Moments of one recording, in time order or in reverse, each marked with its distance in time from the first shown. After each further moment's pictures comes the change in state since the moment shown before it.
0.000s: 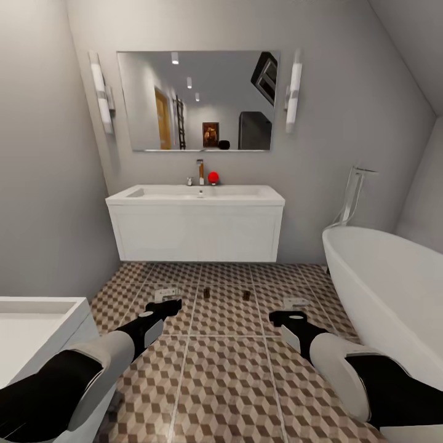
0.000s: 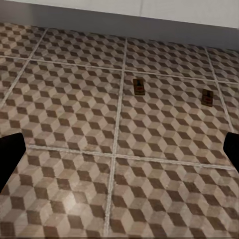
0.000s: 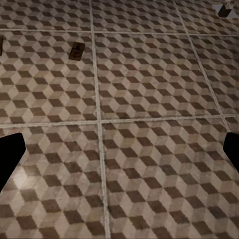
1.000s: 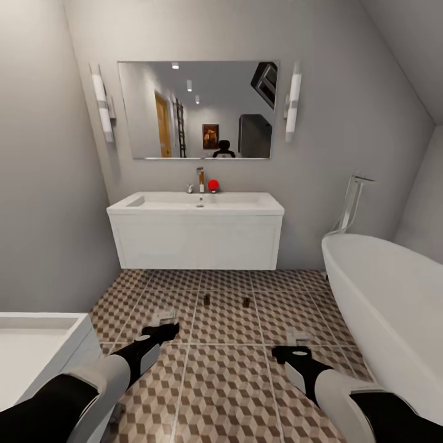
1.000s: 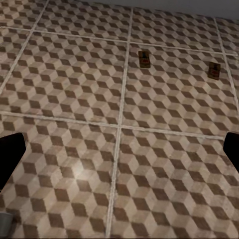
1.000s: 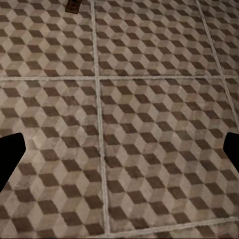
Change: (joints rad) left arm 0.112 0.007 0.000 0.000 0.001 0.000 0.000; right arm 0.163 -0.002 0.000 -0.001 0.001 -0.025 0.004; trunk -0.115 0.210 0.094
